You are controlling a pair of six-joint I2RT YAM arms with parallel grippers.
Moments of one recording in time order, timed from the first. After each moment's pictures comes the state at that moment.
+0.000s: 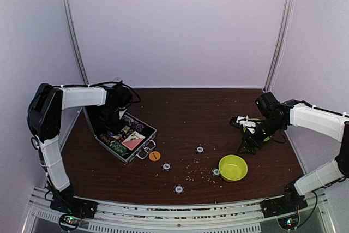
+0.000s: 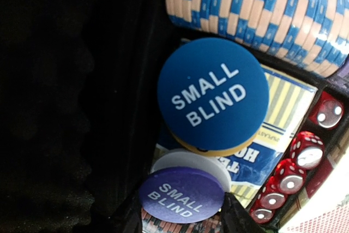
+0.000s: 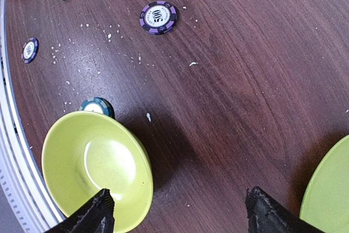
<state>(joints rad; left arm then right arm) -0.46 1.91 1.37 -0.91 -0.37 -0.10 0.34 1.33 0.88 -0.76 -0.40 -0.61</state>
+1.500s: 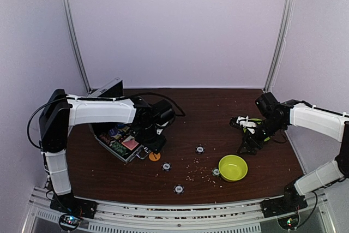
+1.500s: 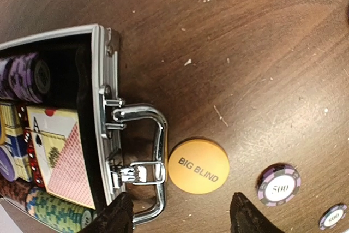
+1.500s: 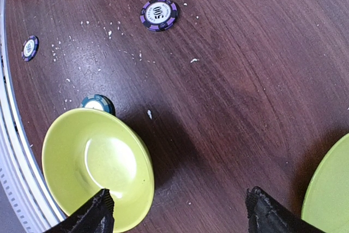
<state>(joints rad) -0.93 1.94 1.48 -0.91 -0.20 -0.33 0.34 1.33 0.88 -0.77 -0.40 -0.61</state>
